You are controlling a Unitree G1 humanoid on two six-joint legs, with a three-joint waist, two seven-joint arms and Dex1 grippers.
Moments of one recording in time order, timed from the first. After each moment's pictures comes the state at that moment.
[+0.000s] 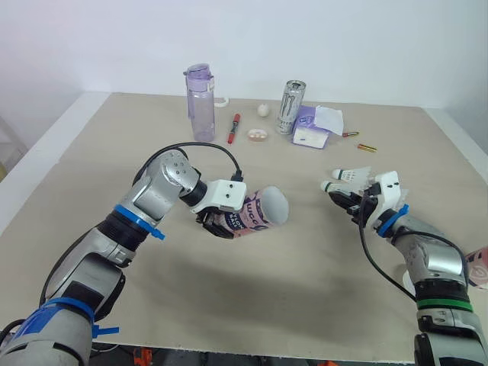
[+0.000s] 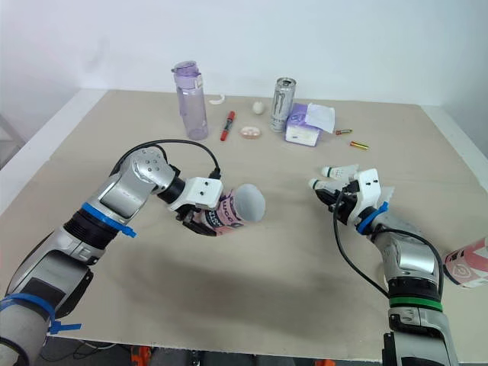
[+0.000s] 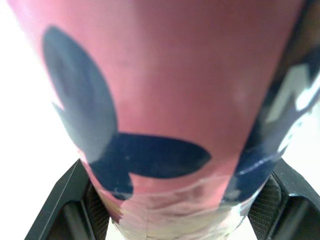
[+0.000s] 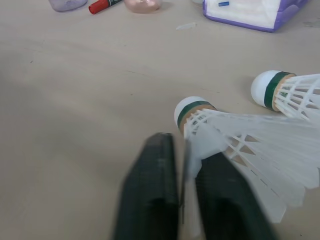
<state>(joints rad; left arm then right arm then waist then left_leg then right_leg) -0.94 0.49 -0.49 0.24 0.14 0.29 -1.49 -0.43 -0.59 -0.20 0.36 0.39 0.35 0.74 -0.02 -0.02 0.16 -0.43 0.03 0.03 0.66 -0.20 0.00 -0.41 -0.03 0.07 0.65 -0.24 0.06</state>
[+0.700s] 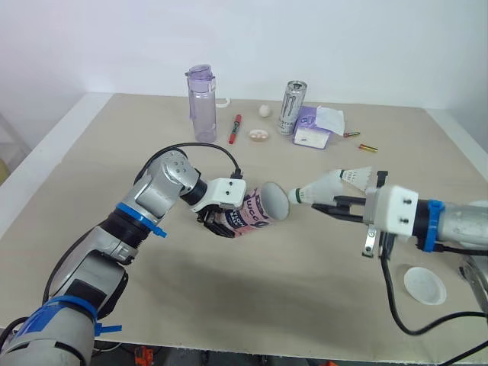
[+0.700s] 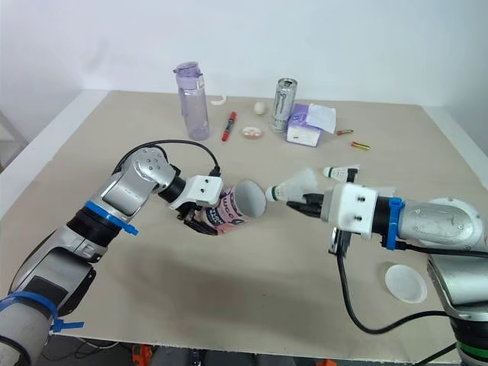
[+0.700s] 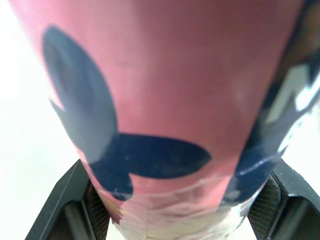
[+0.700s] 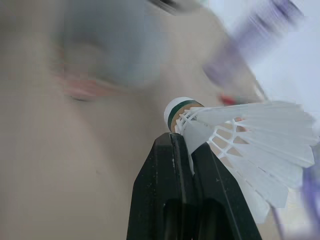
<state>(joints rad) -0.95 0.47 -0.49 0.31 0.13 0.28 -1.49 -0.19 -0.99 -0.20 -0.50 0.31 0.12 1.07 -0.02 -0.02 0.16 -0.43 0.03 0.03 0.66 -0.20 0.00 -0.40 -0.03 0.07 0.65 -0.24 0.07</state>
